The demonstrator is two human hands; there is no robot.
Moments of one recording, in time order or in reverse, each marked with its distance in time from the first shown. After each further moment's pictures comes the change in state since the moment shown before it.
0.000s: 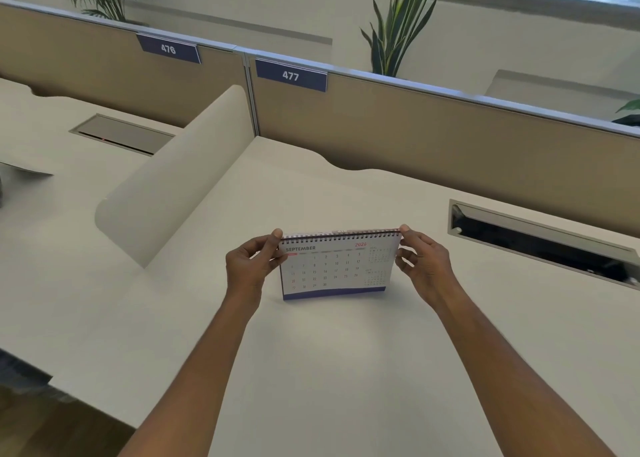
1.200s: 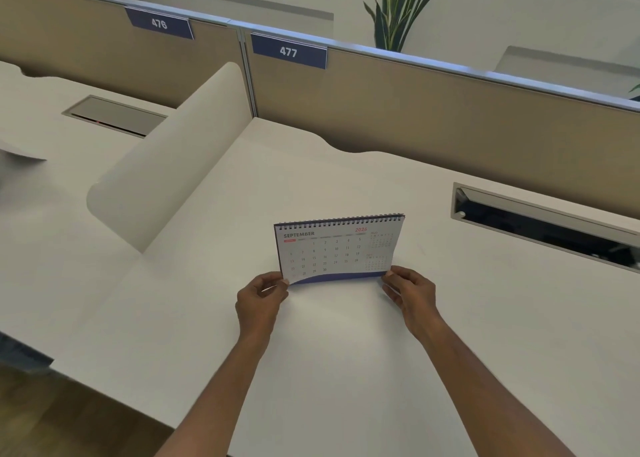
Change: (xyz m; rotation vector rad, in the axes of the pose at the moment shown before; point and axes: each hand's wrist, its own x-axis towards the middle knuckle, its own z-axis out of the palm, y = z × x) left_hand -0.046 -0.086 -0.028 0.268 0.184 -0.148; right_hand -0.014 0.092 -0.027 -0.074 0.198 0.134
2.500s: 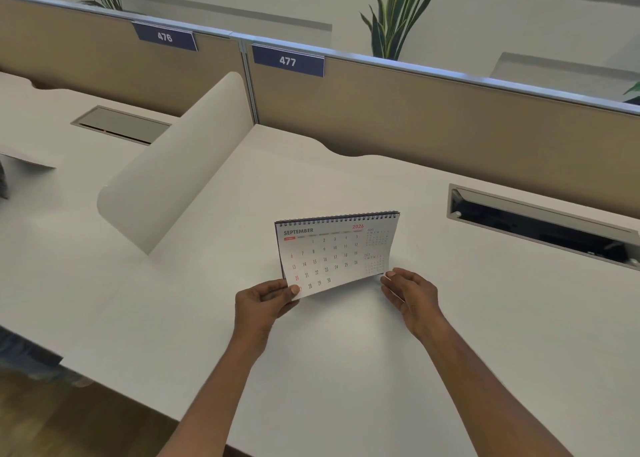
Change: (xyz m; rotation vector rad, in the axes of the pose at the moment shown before) left_hand -0.024 0.012 -0.012 -0.206 -0.226 -0.046; right_hand -0.018 -0.004 -0.009 0.186 -0.013 0.059
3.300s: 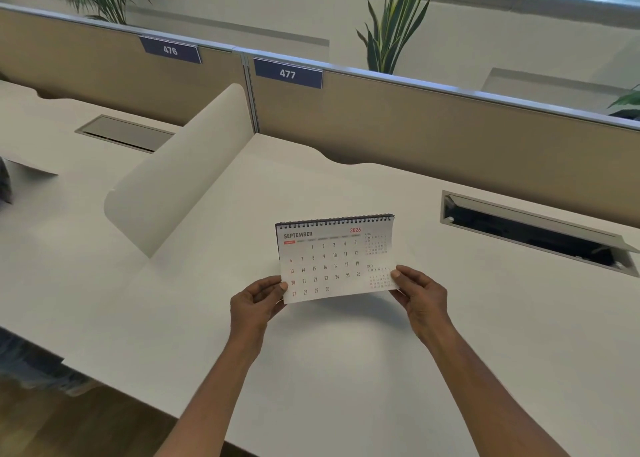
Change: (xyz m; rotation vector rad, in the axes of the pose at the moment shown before) left_hand -0.008 0.005 -0.007 -0.044 0.031 0.042; right_hand -0.021 -0.010 -0.013 -0.027 -0.085 -0.177
